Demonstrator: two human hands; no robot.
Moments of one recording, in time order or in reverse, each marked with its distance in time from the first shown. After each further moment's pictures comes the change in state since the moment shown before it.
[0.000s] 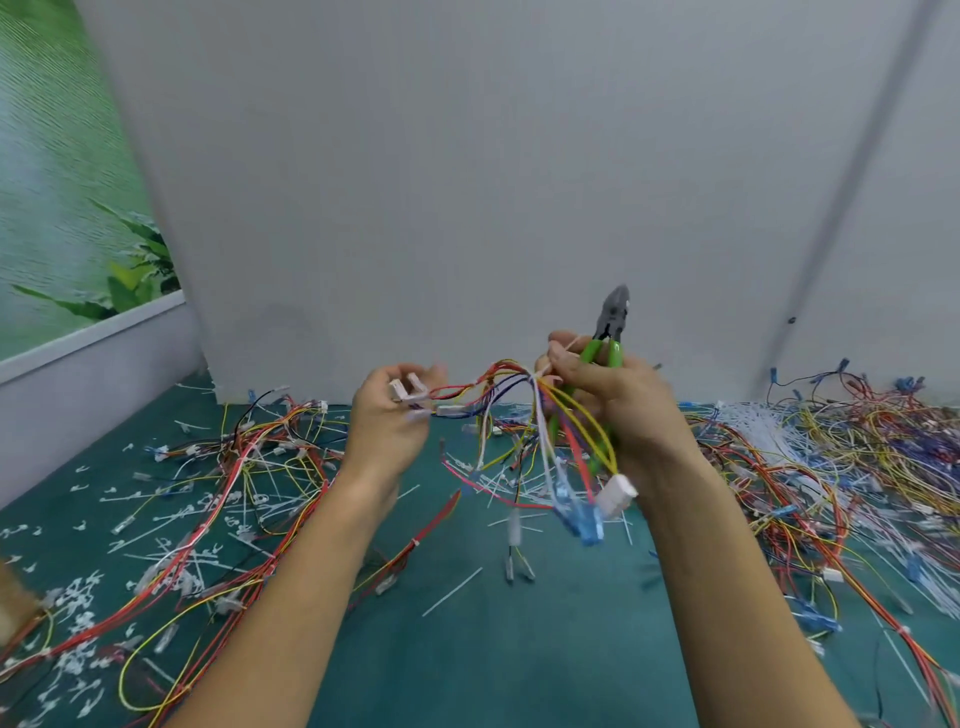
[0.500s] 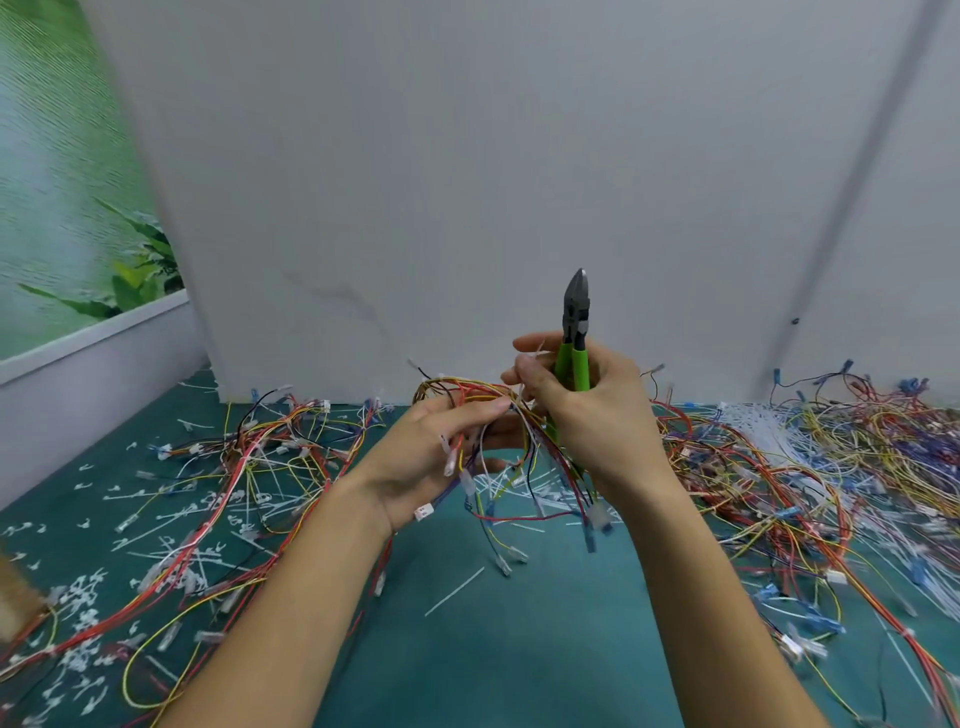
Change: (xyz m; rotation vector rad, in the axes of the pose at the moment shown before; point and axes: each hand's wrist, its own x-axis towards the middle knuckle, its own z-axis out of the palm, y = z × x) left_hand -0.022 0.017 0.006 -0.408 -0.603 -0.331; right_hand -0.001 0.016 0.014 -0.415 0.062 -0.274
